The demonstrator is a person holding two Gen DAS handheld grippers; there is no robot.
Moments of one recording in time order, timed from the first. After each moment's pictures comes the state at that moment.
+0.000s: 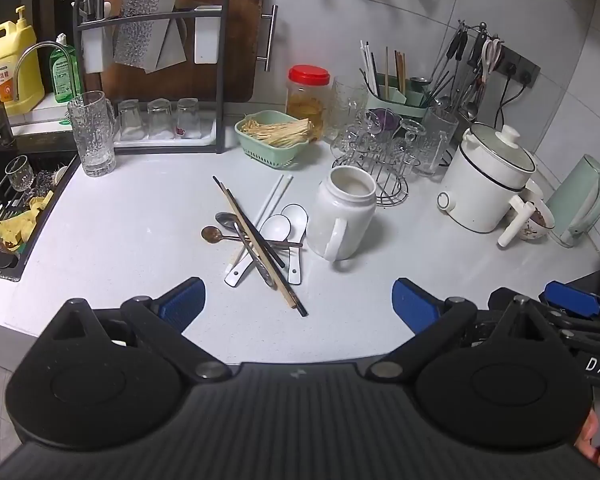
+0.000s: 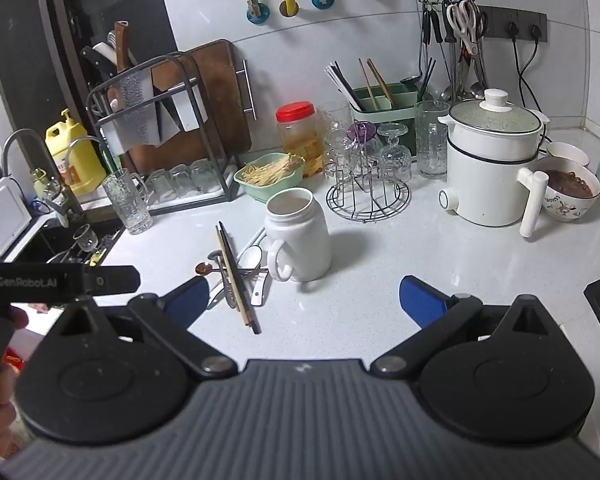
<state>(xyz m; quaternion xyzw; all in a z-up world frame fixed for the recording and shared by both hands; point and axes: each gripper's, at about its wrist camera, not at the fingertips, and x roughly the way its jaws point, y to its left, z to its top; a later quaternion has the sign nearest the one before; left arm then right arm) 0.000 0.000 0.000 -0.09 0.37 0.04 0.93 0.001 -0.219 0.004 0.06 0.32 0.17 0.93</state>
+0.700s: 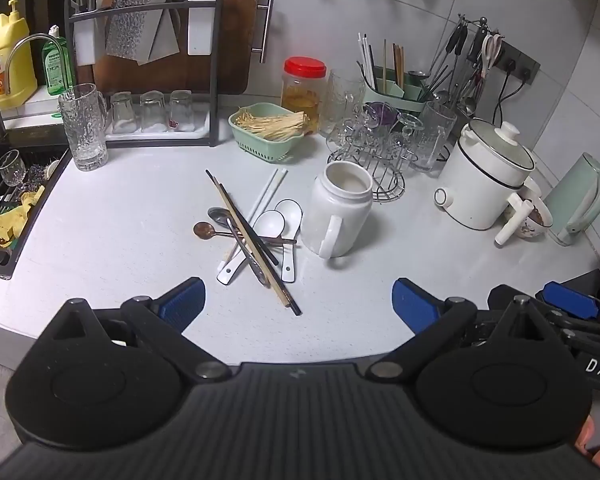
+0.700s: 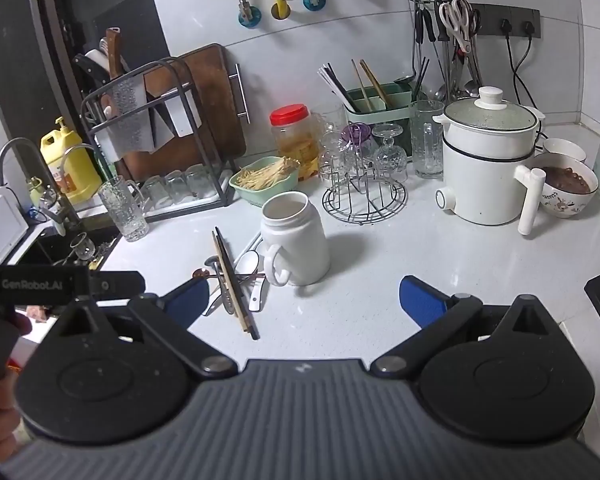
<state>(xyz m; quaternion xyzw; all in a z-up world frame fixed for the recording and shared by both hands) 0.012 0.001 -0.001 -0.10 0.38 0.03 0.92 0.006 -0.220 0.003 0.07 0.32 0.16 0.93</state>
